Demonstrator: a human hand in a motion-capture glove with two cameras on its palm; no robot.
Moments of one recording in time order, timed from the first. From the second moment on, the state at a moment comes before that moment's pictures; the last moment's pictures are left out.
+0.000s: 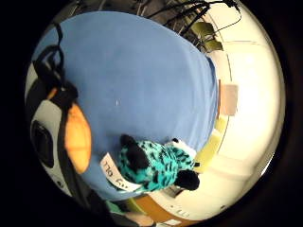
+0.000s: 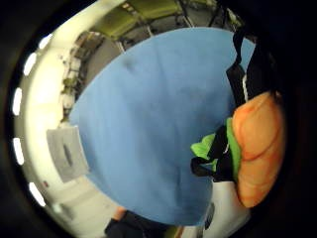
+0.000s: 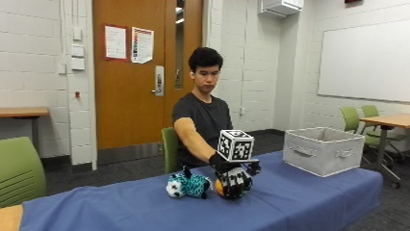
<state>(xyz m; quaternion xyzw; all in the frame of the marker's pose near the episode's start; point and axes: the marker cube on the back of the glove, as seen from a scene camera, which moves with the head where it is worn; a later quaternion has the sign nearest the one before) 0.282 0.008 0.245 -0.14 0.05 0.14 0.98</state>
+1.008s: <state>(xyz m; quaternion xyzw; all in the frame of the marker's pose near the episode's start) 0.054 -0.072 -0.019 -0.02 -0.01 -0.01 1.00</state>
